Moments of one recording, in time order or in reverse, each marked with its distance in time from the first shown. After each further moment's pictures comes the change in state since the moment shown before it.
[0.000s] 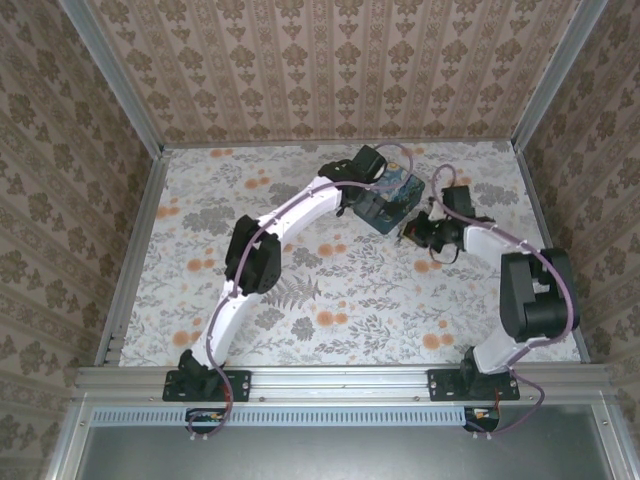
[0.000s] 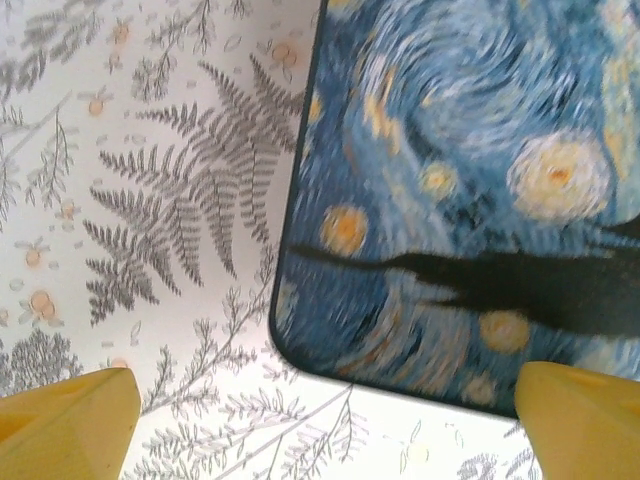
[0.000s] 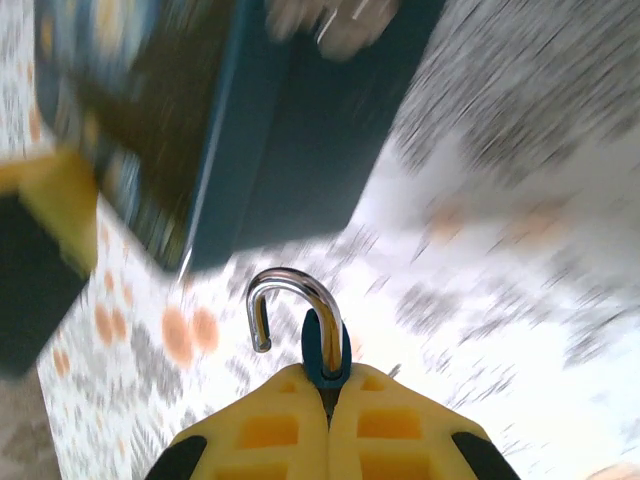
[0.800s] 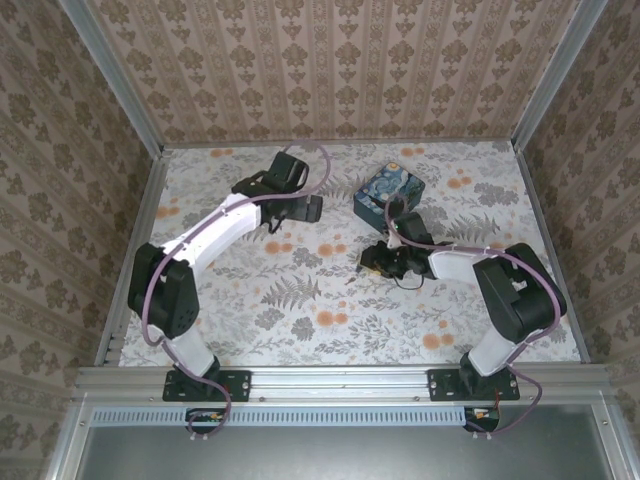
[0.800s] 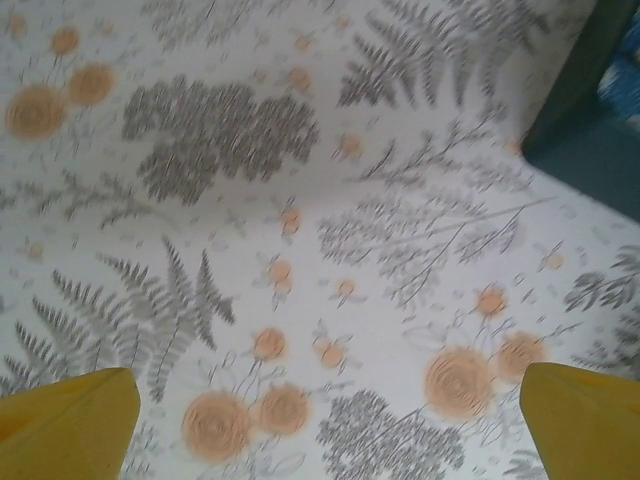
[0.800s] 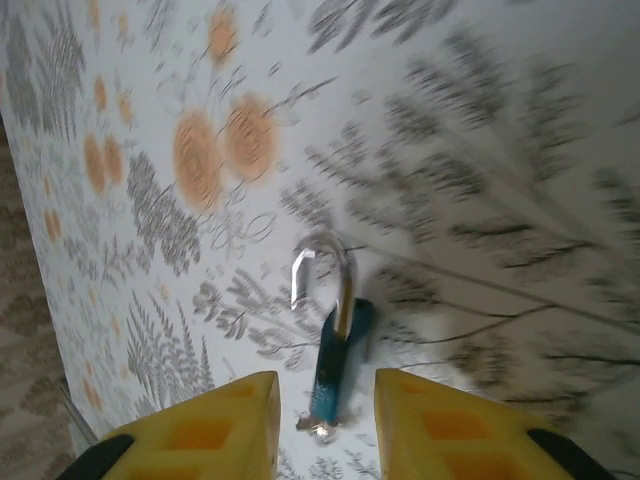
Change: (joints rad) left arm 0.198 -0.690 -0.827 0.204 0.051 -0.223; right arm 0.268 0.055 -0.159 0.267 -0.005 0.161
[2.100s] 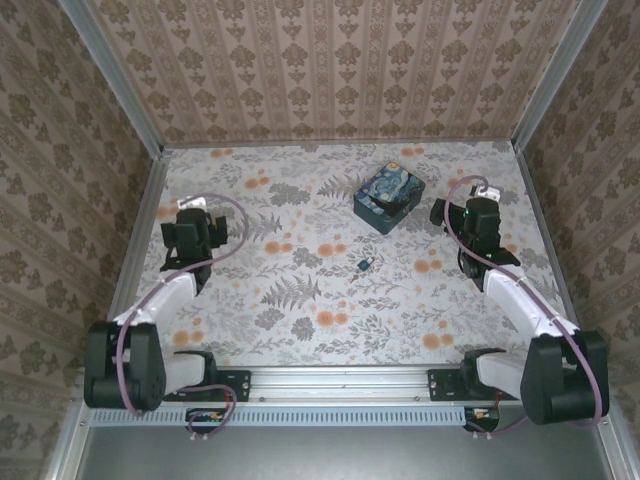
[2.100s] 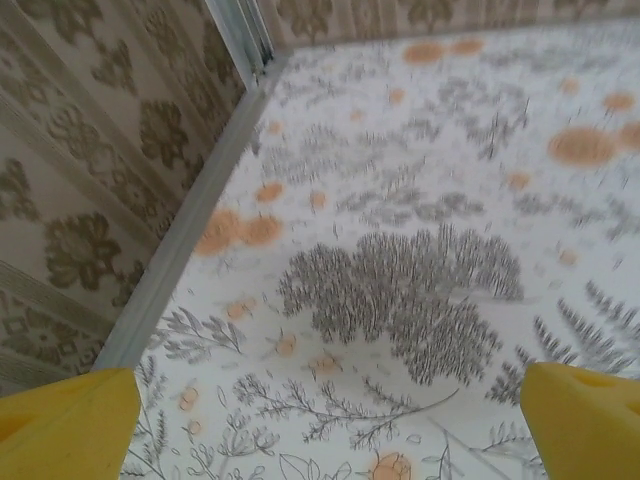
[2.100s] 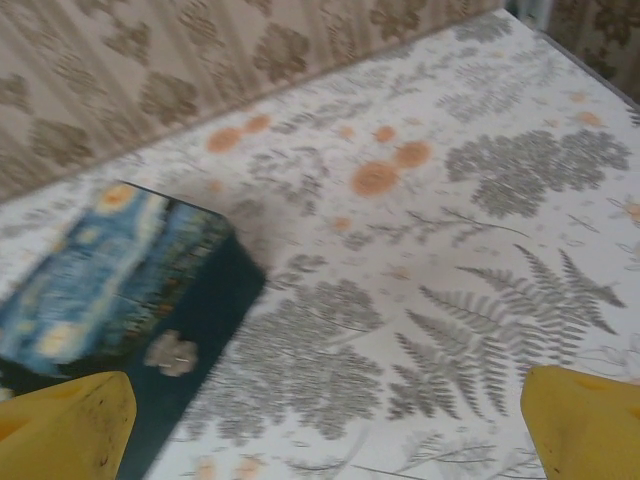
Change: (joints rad) left arm 0.473 -0.452 -0.857 0.838 -0.223 0.314; right arm -0.323 -0.468 -0.084 0.022 0.724 -0.433
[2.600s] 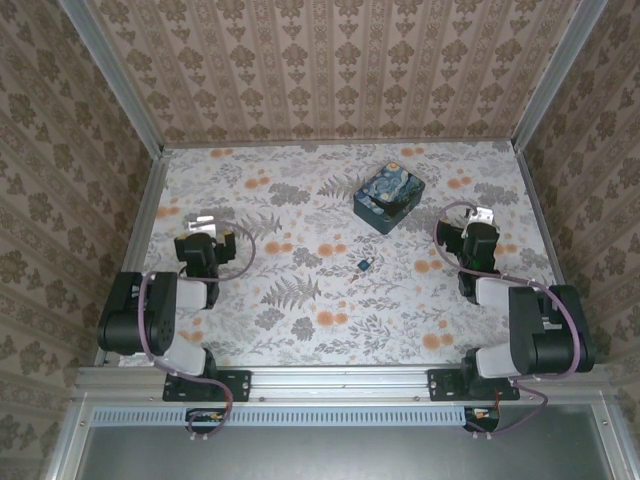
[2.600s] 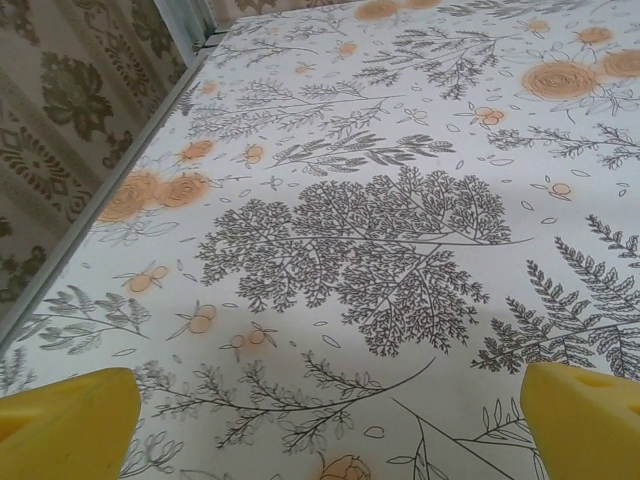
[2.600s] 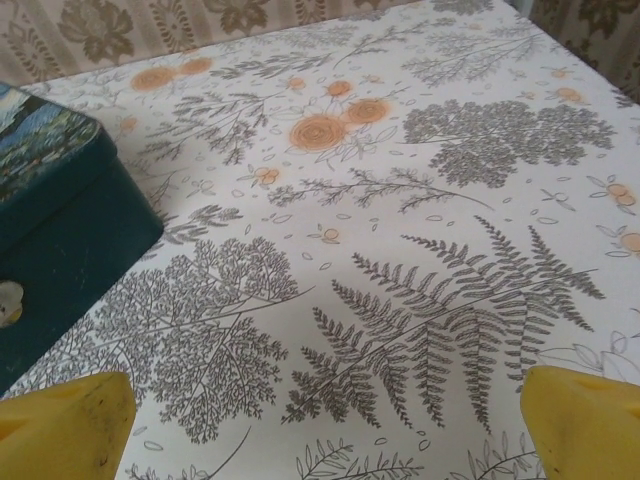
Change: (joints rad) left arm 0.037 0.291 -0.220 0.611 0.119 0.029; right arm -0.076 0.231 -0.257 0.560 -0.060 -0.190
